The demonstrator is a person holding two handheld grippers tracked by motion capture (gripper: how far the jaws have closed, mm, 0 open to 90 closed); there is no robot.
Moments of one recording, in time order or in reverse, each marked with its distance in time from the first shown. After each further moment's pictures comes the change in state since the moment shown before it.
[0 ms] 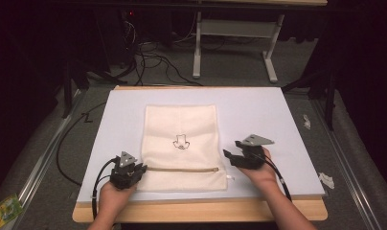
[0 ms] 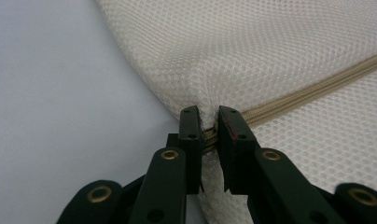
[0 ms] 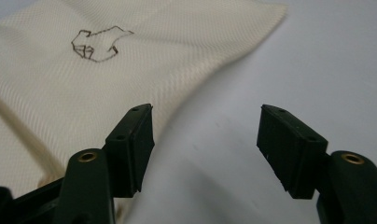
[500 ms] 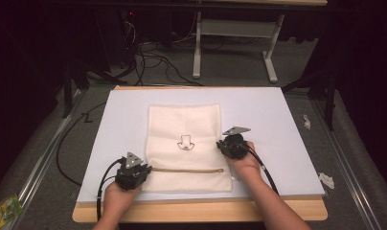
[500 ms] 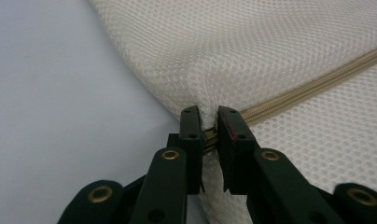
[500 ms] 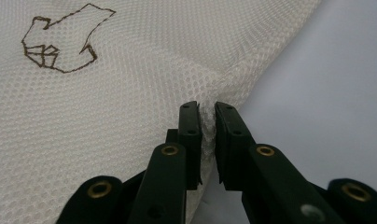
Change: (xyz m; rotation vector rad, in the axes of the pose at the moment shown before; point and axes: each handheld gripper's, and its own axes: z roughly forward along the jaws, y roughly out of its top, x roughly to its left) left arm -0.023 0.009 0.010 0.002 -0.025 0.044; right arm 0.001 0.015 0.050 0.167 -0.053 0.008
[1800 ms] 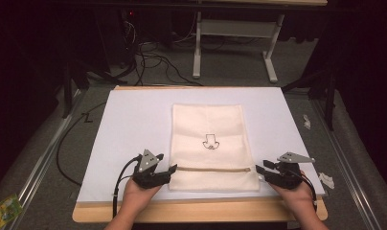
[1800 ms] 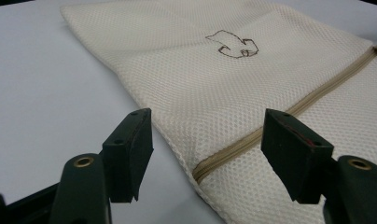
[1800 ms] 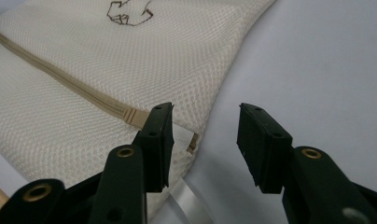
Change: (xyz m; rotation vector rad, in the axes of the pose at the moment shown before) left arm -0.036 0.023 0.003 -0.236 -0.113 0.065; right arm -0.052 -0.103 -0.116 -0.086 0.045 0.124
